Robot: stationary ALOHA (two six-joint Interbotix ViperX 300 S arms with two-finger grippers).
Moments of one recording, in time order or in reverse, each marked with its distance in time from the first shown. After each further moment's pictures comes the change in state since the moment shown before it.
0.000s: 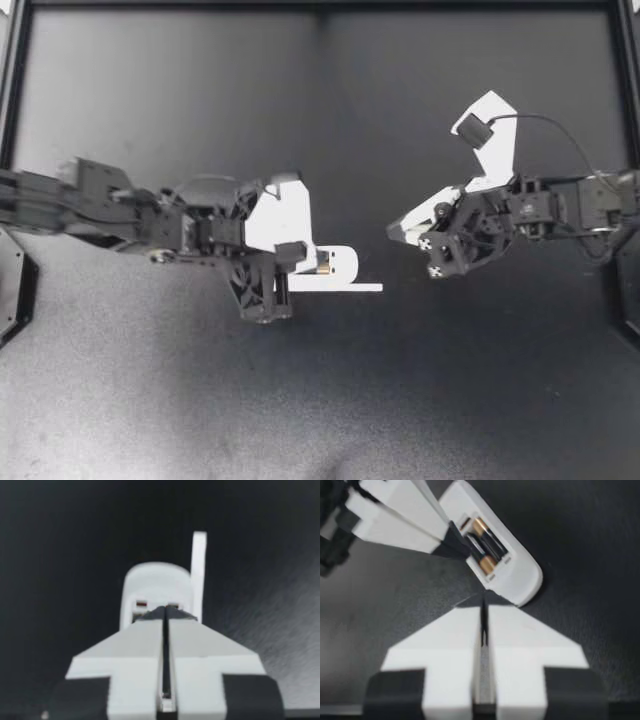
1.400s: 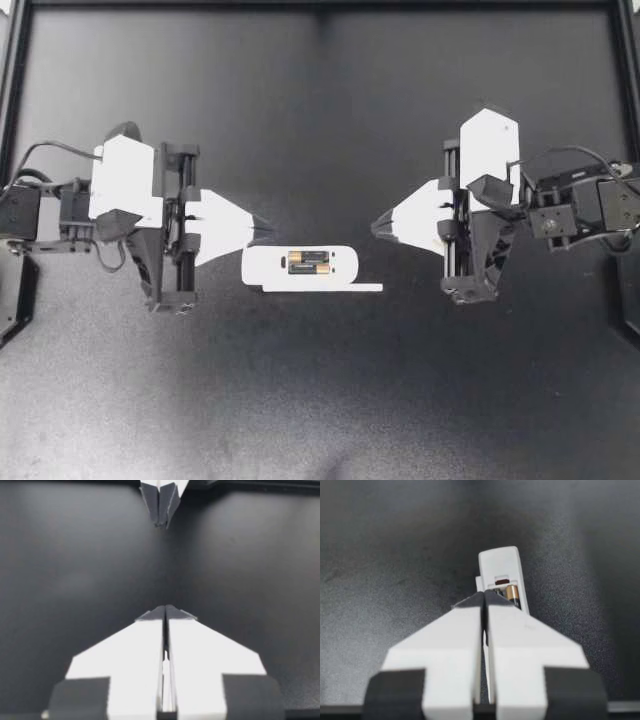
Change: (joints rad) left arm -0.018 -0.428 0.267 0.000 -0.250 0.005; right arm 0.037 -0.066 -0.072 -0.457 -0.018 -0.137
